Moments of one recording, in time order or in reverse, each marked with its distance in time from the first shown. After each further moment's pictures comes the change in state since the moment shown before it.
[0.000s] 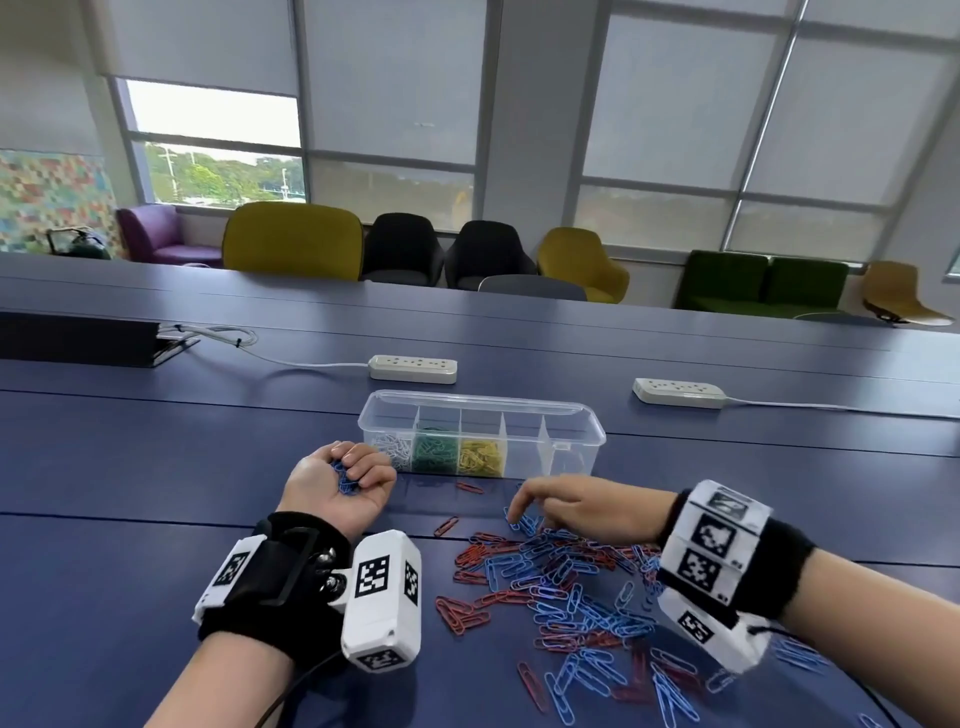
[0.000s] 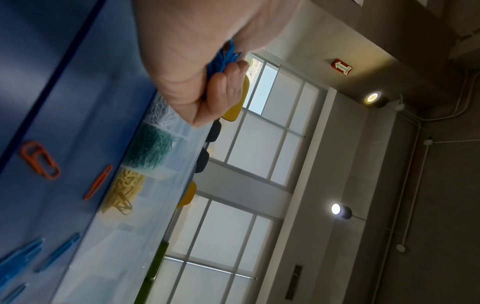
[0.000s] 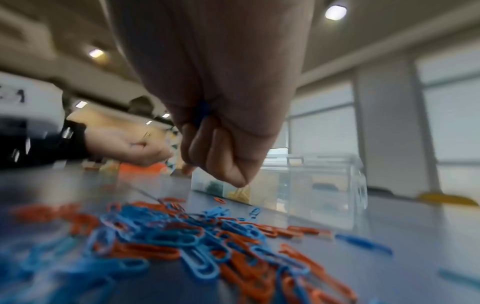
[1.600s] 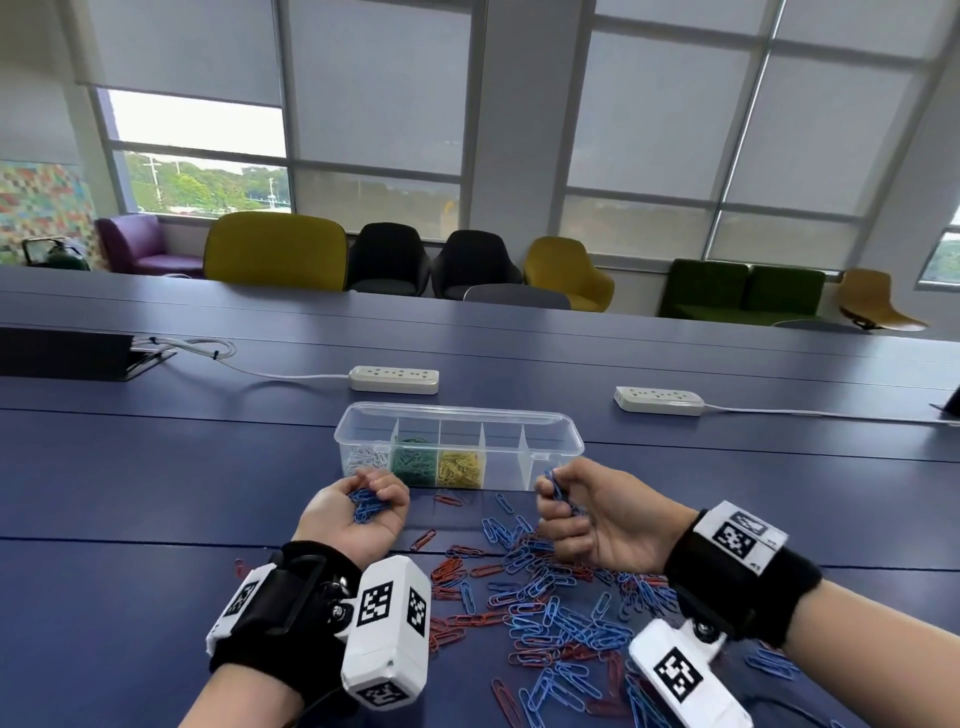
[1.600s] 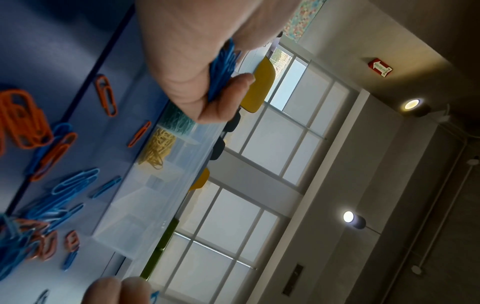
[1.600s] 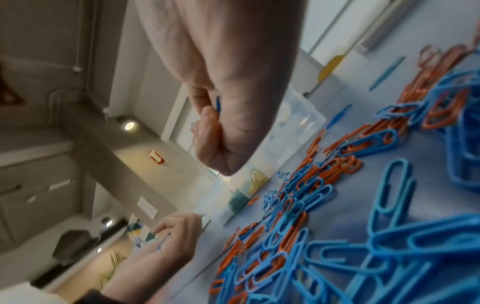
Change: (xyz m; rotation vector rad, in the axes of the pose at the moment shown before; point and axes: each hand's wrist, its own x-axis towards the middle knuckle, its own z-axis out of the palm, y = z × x) left_hand 0.006 -0.032 0.002 -0.092 0.084 -0.146; right_hand -0.013 0.023 -0.001 1.499 0.015 0.084
